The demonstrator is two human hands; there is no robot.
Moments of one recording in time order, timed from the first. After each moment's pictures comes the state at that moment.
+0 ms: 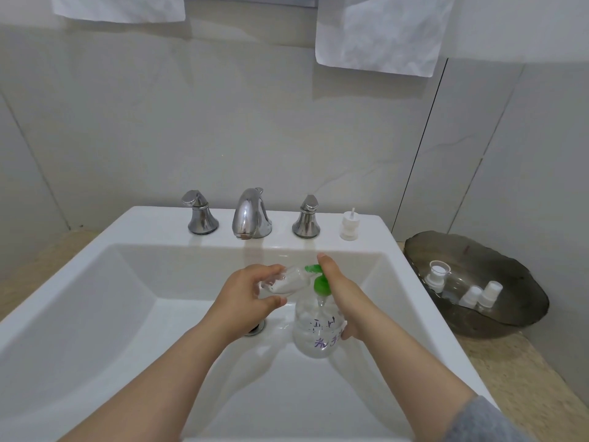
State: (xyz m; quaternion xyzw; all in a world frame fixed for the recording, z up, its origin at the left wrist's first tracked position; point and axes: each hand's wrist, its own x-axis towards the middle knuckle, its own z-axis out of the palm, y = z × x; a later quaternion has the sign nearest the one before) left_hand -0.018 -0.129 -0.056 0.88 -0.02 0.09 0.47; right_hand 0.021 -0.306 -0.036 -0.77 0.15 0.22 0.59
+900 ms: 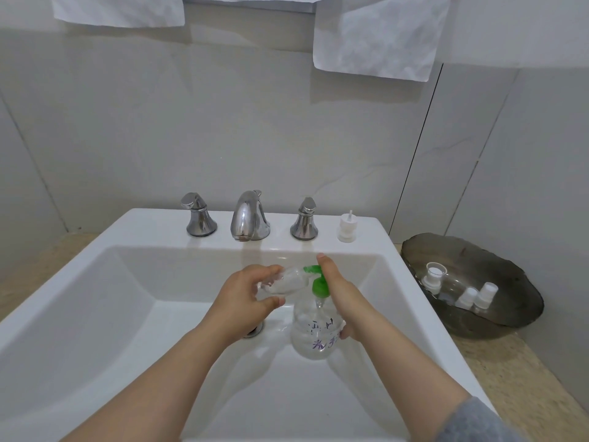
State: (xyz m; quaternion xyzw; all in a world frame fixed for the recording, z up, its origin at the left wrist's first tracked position) left_hand -0.021 -0.132 -0.053 0.88 -0.03 0.12 0.46; right_hand 0.017 -0.309 -0.033 -0.77 0.12 0.19 0.59
